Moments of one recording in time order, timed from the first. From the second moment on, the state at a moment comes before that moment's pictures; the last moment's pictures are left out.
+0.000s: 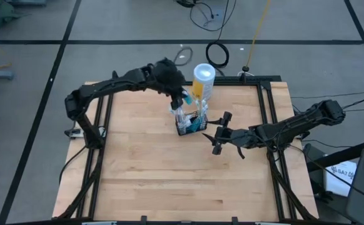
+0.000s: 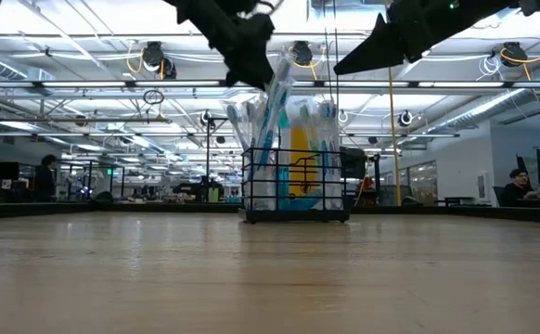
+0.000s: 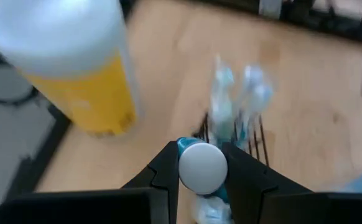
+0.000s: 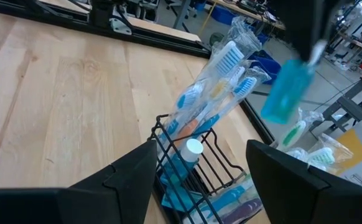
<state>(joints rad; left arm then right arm) 0.41 1.72 1.61 -0.63 0.20 0.07 0.26 1.22 0.69 0.13 0.65 -0.11</state>
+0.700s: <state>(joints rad) 0.29 1.85 1.61 -0.64 0.08 0.10 0.26 1.22 0.69 0.13 0.65 -0.08</state>
